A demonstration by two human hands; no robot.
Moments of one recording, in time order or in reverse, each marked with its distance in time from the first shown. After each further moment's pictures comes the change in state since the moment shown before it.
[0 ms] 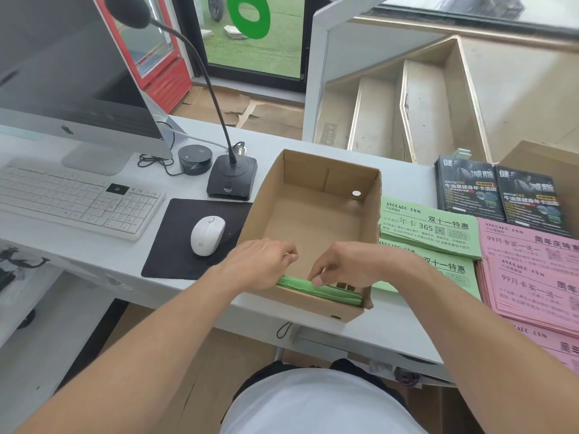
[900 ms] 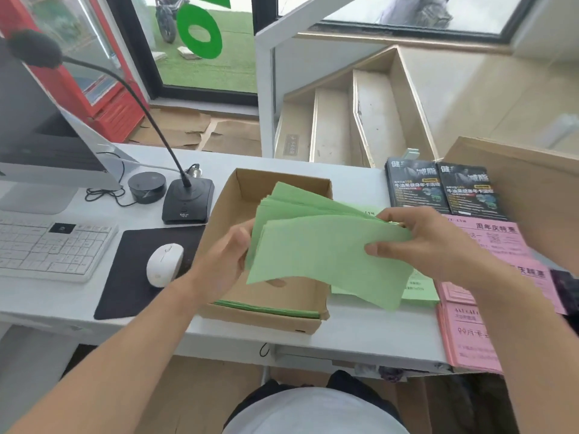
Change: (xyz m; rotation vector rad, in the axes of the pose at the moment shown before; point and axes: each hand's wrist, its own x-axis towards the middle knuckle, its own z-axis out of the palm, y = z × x) left_hand -0.025 0.045 -0.054 -1.299 -0.045 0.445; right_hand -0.132 0.060 -0.026 0.597 0.699 0.052
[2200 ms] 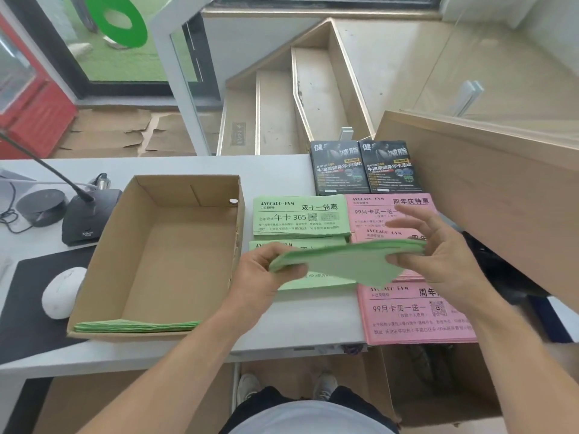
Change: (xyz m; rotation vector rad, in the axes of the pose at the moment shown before) left_hand 0.098 -0.060 0.171 -0.147 0.272 -0.093; right_hand -0.065 0.164 -0.091 0.441 0.358 -0.049
